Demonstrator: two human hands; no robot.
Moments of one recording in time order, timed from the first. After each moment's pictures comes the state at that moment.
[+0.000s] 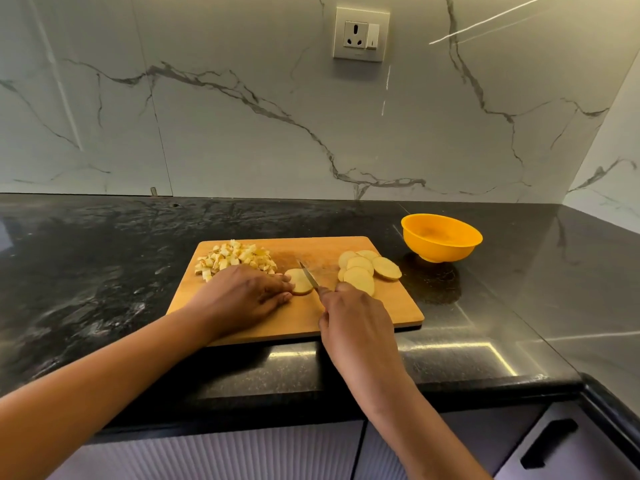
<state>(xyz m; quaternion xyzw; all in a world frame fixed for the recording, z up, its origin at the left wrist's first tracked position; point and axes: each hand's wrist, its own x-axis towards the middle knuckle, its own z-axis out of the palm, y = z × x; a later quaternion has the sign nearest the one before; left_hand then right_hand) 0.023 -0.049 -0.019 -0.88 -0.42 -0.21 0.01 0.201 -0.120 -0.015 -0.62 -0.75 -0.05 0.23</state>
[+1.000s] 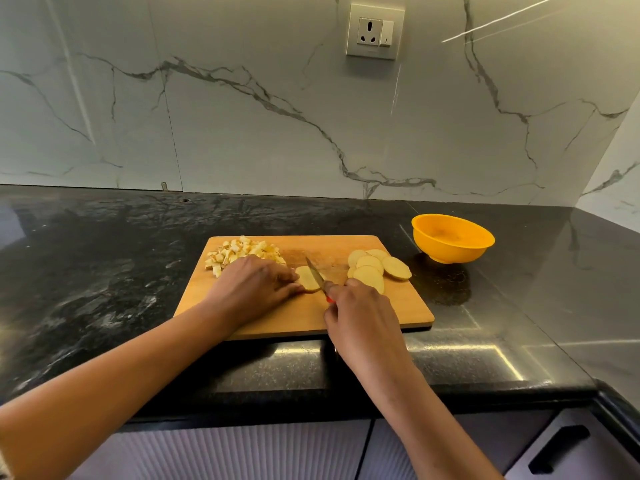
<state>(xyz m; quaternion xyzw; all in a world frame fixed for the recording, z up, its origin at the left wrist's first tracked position) 0.030 -0.048 -0.016 -0.84 -0.49 -0.22 0.02 0.199 -0.114 -0.011 -0.60 -0.76 -0.02 0.23</state>
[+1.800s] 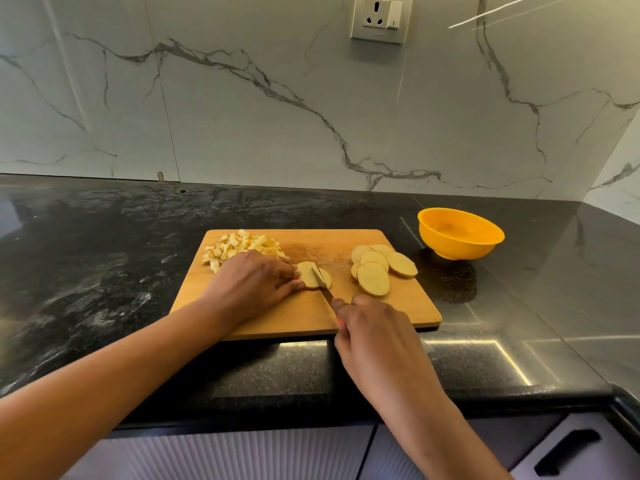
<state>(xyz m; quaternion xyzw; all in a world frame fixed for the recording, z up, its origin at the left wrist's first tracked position) 0.029 -0.040 -0.019 -0.85 -0.48 -0.21 0.02 0.209 -0.138 -0.010 -0.57 -0.79 -0.02 0.21</state>
